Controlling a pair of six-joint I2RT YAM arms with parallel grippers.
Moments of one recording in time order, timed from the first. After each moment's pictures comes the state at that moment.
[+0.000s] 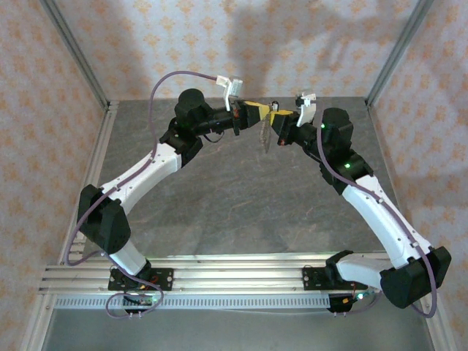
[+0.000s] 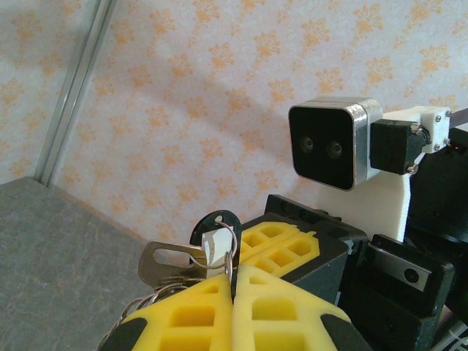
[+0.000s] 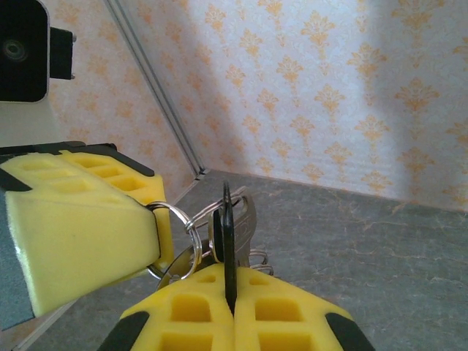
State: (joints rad) left arm -0.52 1.63 1.44 0.32 0.74 -0.58; right arm 0.42 1.16 1.18 -0.14 -0.30 0.27
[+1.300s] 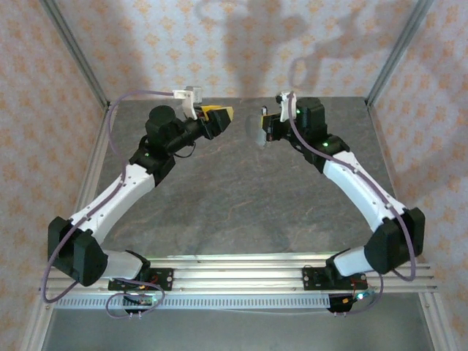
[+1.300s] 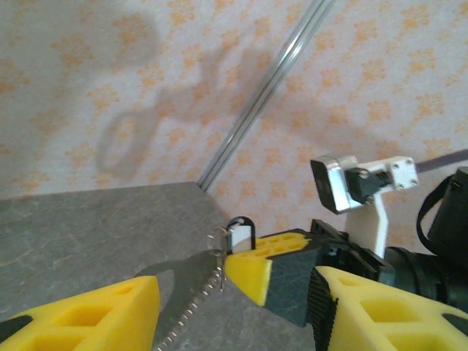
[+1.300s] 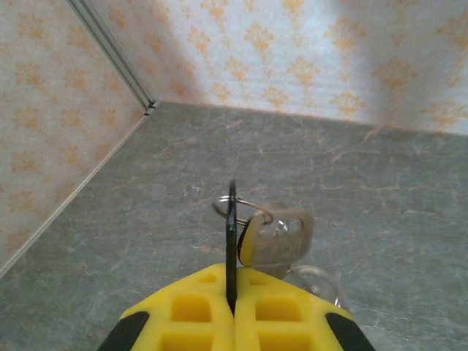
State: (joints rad) left arm -0.40 1.34 1.15 0.18 0.37 -0.55; right arm 0.42 1.45 1.31 -0.25 -0.27 0.23
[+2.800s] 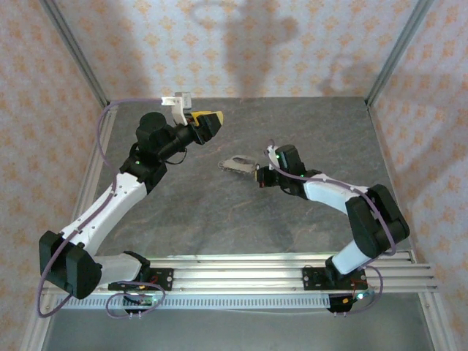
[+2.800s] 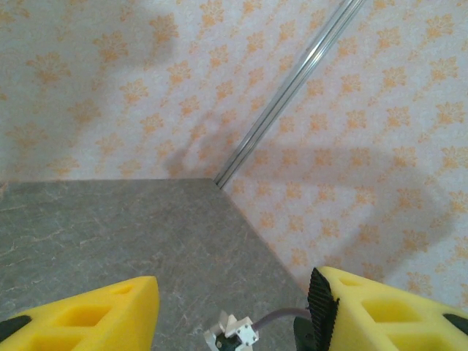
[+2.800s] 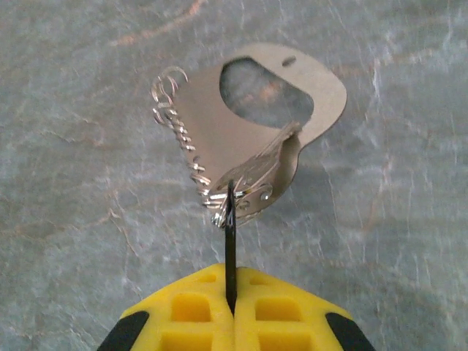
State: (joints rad) left arm -0.37 1.25 1.08 0.14 0.34 -0.57; right arm 0.48 1.55 0.79 -0.01 -0.28 0.37
